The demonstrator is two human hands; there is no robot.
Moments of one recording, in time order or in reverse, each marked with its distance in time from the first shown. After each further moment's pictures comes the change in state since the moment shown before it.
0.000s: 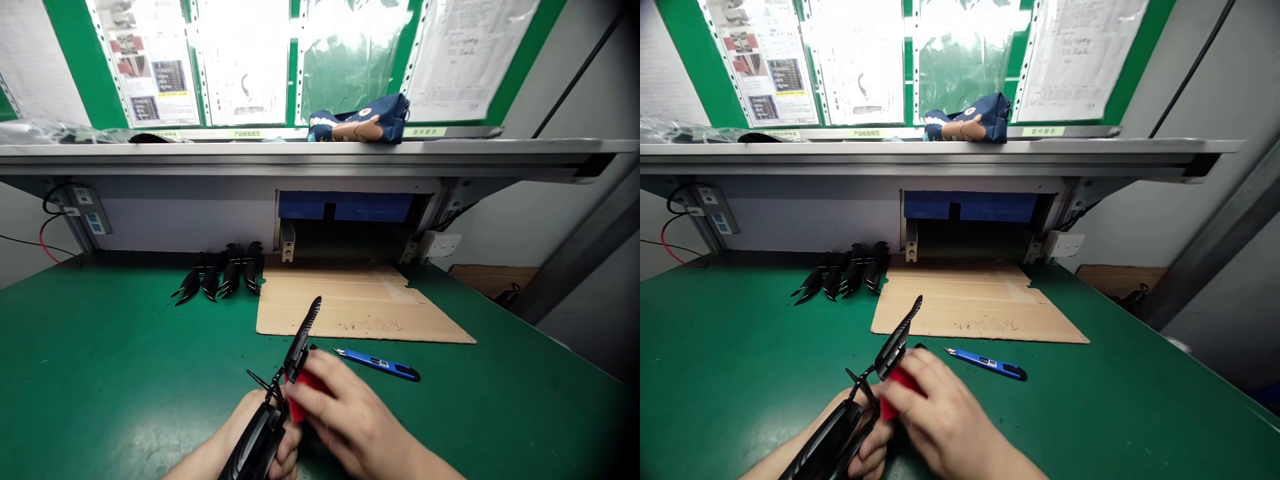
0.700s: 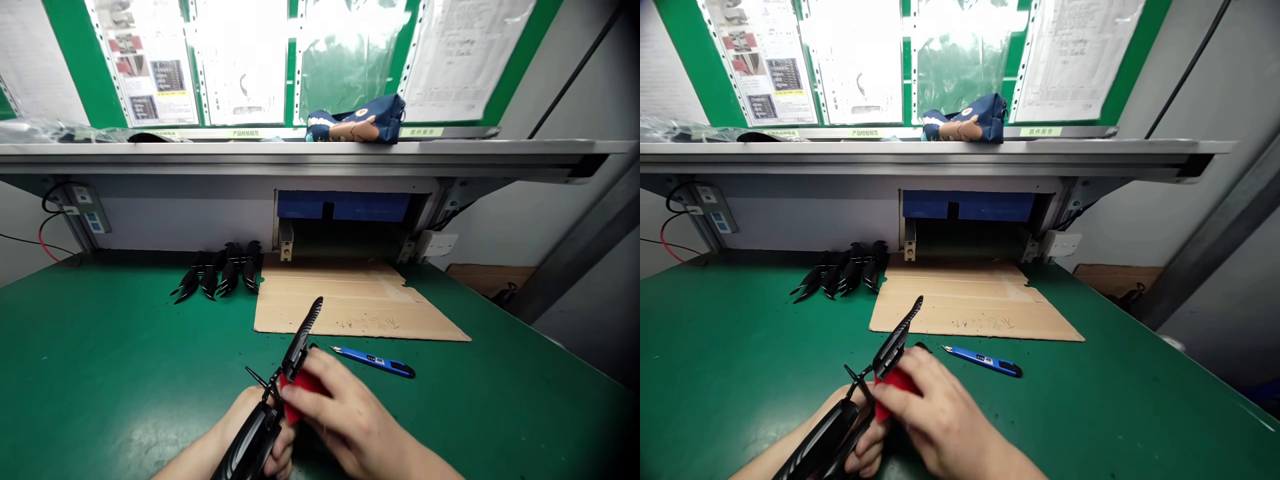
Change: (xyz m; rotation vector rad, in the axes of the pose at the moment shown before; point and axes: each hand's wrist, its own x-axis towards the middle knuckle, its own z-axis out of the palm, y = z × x) left_hand -0.003 0.000 0.001 0.043 -0.003 0.028; right_hand -0.003 0.000 -0.004 0.107 -0.003 0.017
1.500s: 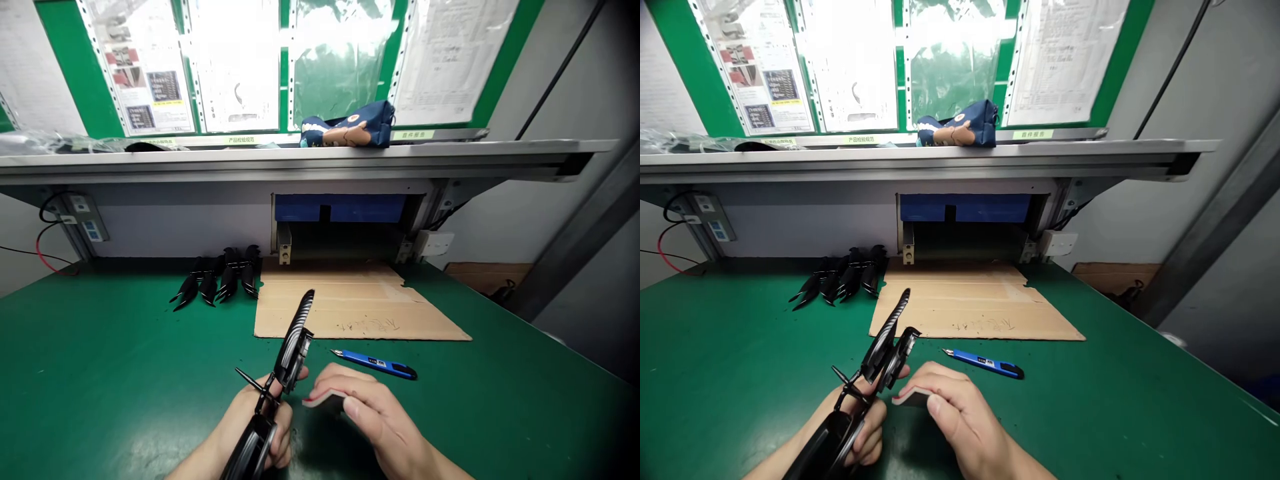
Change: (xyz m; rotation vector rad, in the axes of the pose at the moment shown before) left_hand 0.000 0.006 0.017 -0.036 0.201 0.184; right_hand -0.005 -0.016 -0.009 0.647 0.104 0.309
